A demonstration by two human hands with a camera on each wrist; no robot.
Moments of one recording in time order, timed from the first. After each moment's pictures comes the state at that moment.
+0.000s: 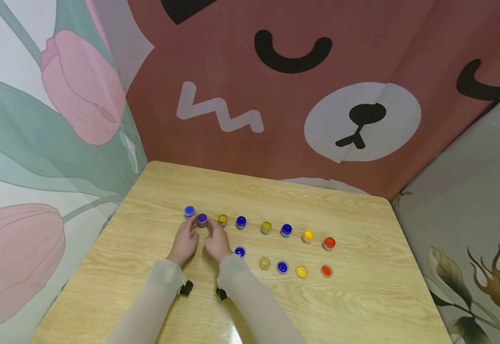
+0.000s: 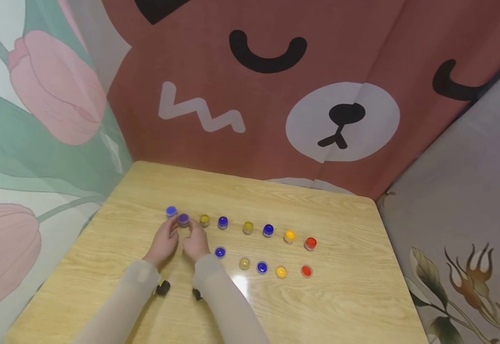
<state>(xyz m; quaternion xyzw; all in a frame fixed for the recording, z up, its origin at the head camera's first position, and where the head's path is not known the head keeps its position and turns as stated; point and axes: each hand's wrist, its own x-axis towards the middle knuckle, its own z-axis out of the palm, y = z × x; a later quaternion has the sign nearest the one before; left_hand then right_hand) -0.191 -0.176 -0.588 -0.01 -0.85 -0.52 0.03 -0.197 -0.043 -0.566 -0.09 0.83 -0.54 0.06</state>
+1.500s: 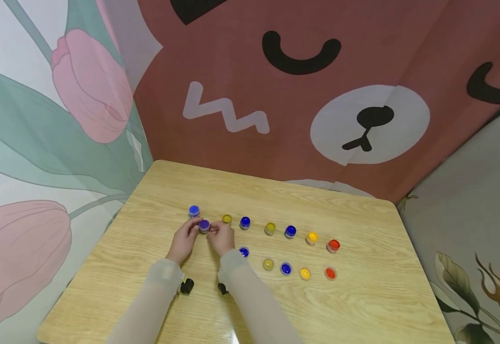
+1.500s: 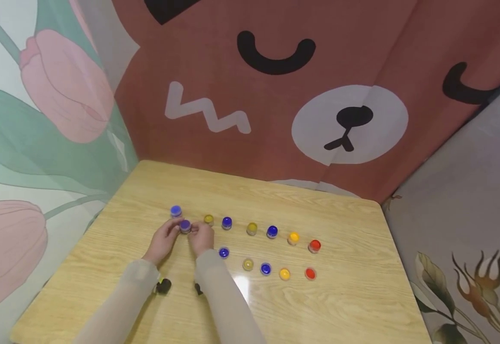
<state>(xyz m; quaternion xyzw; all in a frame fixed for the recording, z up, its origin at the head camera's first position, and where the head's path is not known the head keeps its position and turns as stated) -0.191 -0.189 -0.593 0.00 -0.82 -0.57 0.05 -0.210 -0.047 -0.582 -0.05 0.86 -0.51 -0.02</state>
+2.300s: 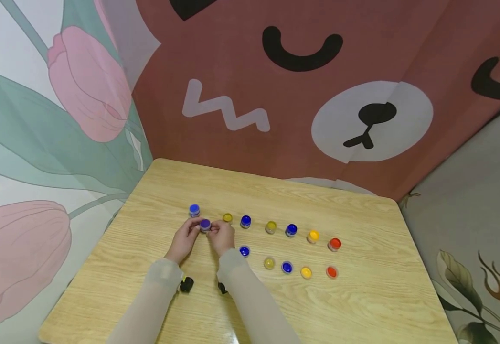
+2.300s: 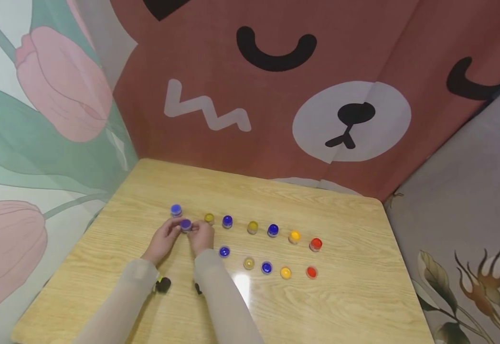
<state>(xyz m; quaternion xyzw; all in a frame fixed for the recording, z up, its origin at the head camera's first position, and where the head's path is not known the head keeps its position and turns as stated) -0.191 -0.196 -0.593 -0.01 -0.82 -0.58 0.01 -0.212 -0.052 -0.586 -0.03 0.86 -0.51 -0.02</state>
